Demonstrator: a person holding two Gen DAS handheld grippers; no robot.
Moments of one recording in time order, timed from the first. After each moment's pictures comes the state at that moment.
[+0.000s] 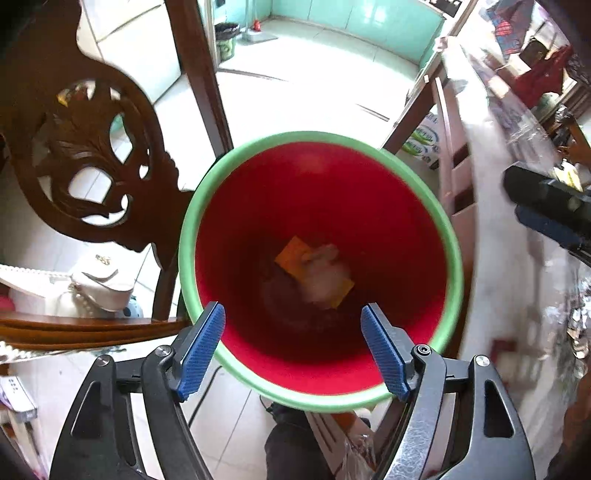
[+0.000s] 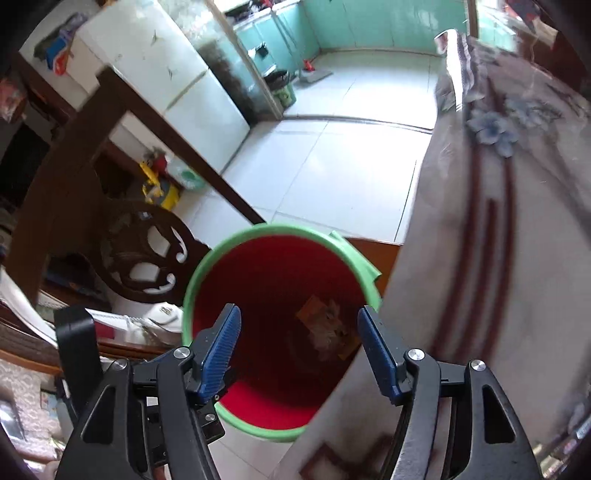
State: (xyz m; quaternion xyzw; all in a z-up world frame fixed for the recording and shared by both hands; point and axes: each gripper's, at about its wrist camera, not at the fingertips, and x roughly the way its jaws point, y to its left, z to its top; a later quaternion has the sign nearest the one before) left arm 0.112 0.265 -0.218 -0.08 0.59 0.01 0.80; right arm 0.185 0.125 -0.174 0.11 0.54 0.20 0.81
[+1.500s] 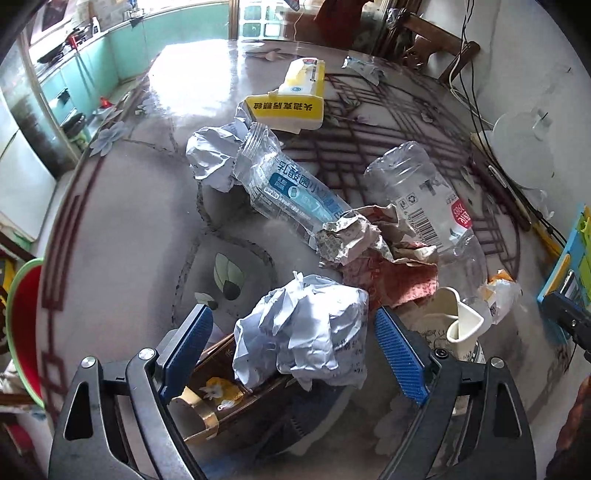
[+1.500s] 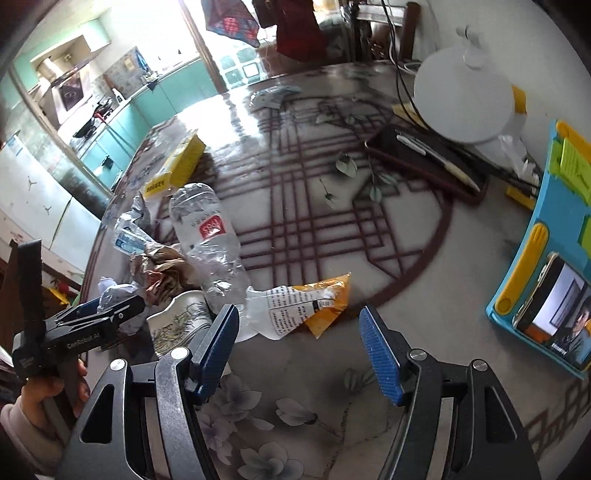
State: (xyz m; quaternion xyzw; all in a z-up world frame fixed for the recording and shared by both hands) left arm 0.089 -0.115 -0.148 0.04 0.54 -0.19 0.82; right arm -0.029 -0.354 -0.123 0.20 0.49 -0.09 0.85
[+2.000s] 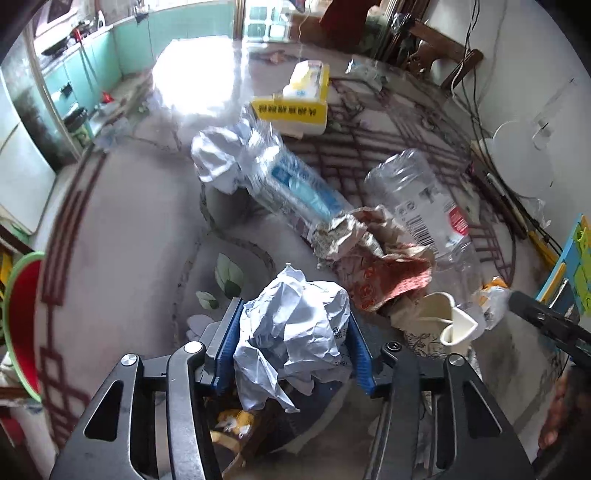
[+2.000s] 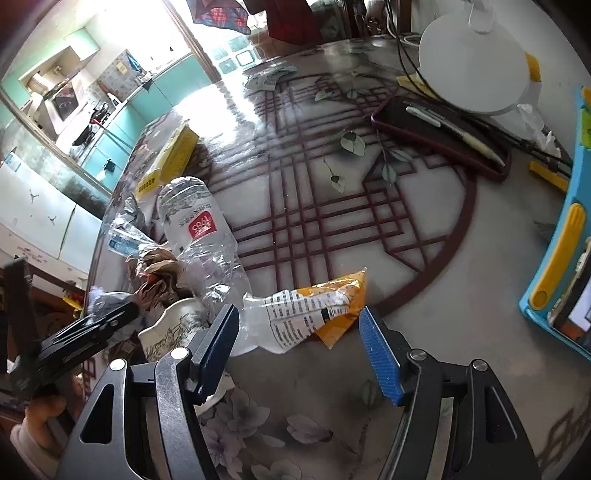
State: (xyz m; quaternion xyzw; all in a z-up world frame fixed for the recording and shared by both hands) left arm 0.087 -0.114 -0.140 0.03 0.53 -0.19 0.82; right arm -0.004 -0.358 -0.157 0.24 0.51 -0.08 0.82
